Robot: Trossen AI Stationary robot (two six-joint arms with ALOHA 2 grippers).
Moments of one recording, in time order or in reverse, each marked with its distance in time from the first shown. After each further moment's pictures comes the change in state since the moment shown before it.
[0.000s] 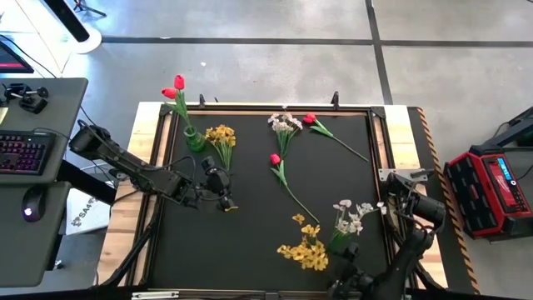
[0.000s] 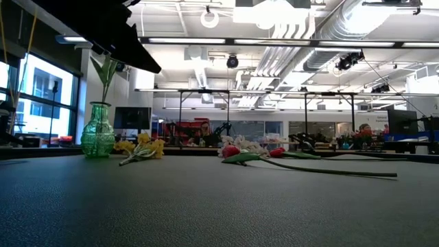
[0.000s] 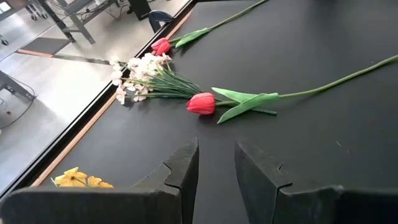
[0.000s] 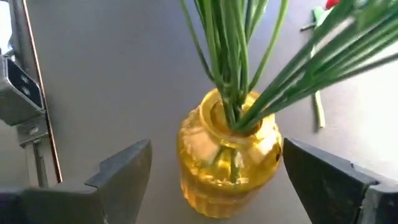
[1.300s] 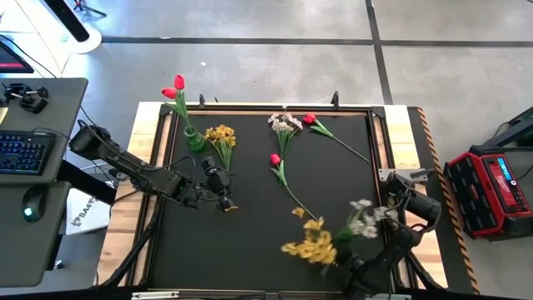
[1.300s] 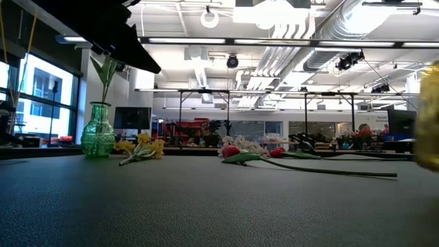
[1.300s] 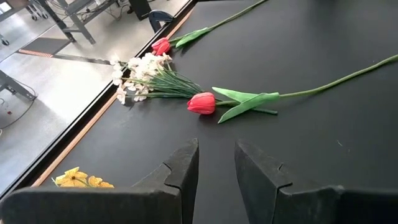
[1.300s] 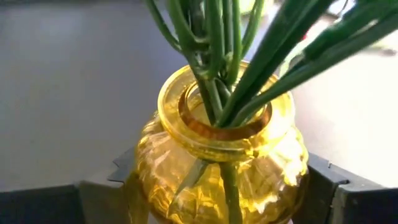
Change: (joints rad) left arm 0.000 0.000 0.000 -0.002 0.000 0.001; right arm -0.067 -0.004 -0.240 0.105 0.211 0.070
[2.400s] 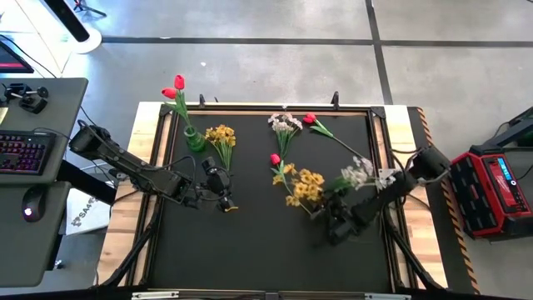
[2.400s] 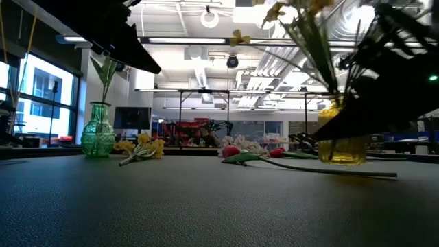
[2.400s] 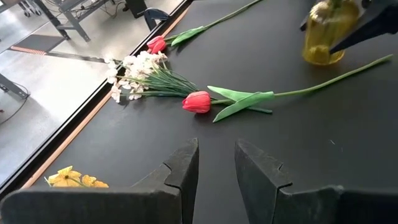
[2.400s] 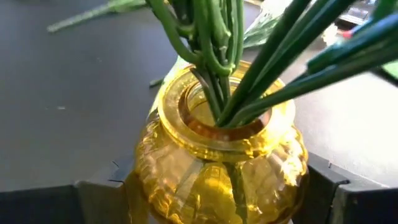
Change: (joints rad) left arm 0.000 0.000 0.000 0.002 0.019 -0.009; right arm -0.427 -0.425 -0.604 0.755 -0.111 -0.631
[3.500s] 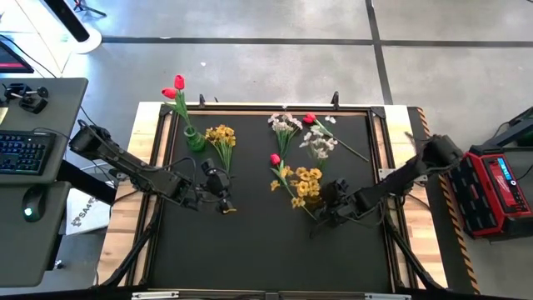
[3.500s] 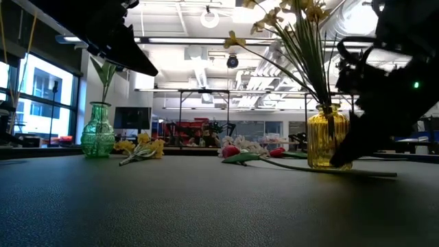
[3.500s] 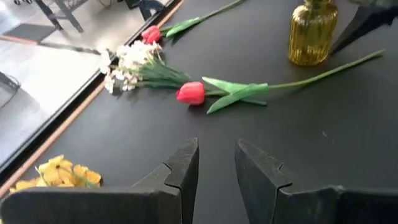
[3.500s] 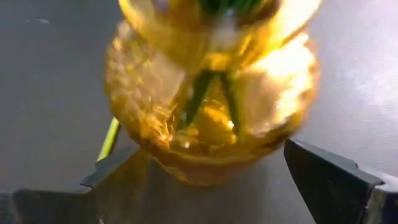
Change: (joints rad) left arm -0.013 0.000 0.000 -0.040 0.020 -0.060; right arm -0.140 -0.173 -0.094 0.030 -0.423 -0.211
